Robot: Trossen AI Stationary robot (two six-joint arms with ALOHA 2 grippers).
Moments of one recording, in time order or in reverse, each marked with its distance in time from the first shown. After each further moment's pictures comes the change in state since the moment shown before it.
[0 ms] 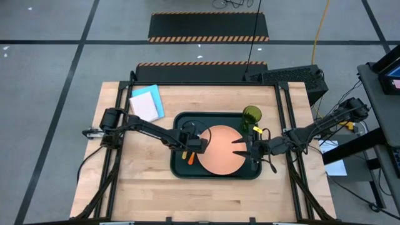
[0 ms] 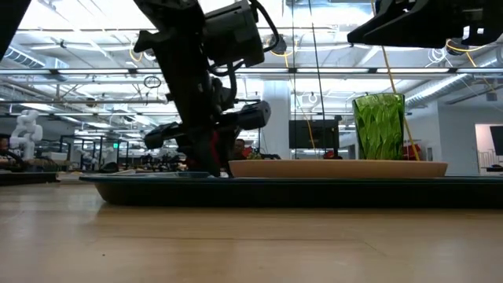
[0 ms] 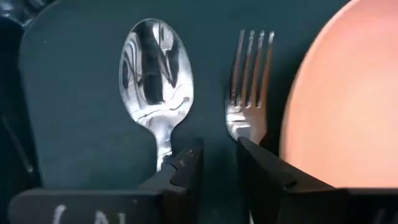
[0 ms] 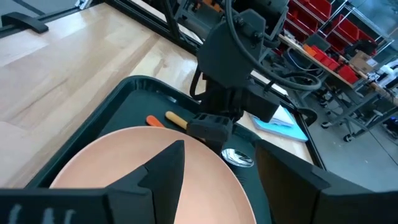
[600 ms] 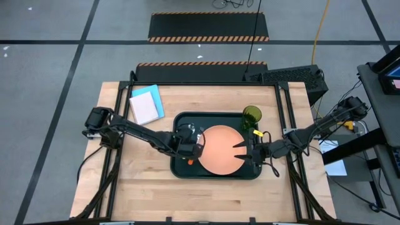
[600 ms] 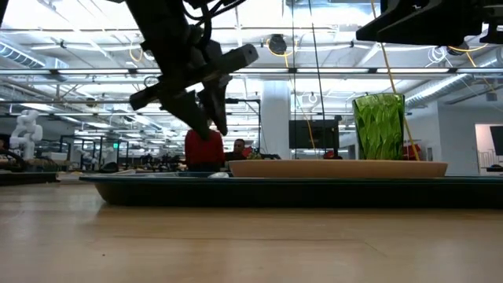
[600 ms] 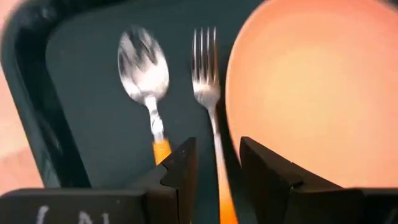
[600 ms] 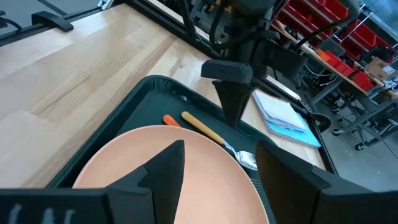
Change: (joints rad) left arm -0.094 -0.161 0.002 -0.109 -0.013 0.036; right arm 0.050 0.000 0.000 -0.024 -0.002 0.001
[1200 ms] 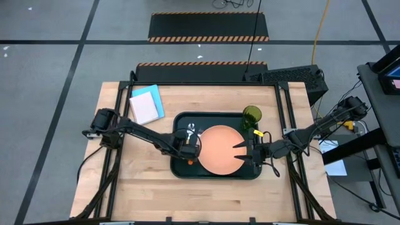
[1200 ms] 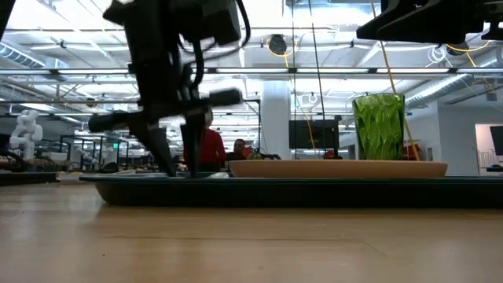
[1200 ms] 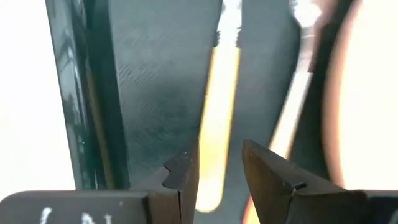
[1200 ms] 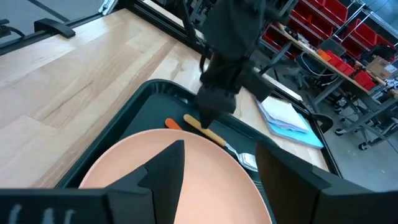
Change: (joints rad) left arm 0.008 0.074 -0.030 -0.074 0.261 -0.407; right arm 0.007 0.000 0.000 0.008 0.000 0.018
